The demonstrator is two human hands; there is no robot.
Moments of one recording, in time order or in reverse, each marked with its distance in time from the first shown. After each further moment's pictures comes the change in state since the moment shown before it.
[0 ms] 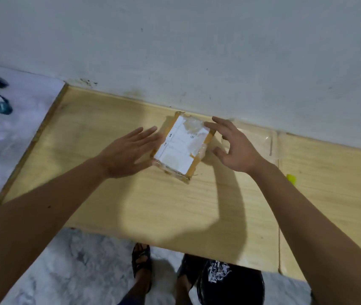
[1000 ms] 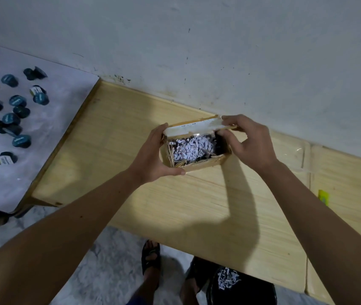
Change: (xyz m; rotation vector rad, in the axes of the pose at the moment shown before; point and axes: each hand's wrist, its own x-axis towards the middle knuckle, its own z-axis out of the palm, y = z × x) left_hand -0.024 0.011 0.020 -0.819 0.239 -0.625; right_hand 0.044 -0.059 0.025 -0.021 0.340 -0.235
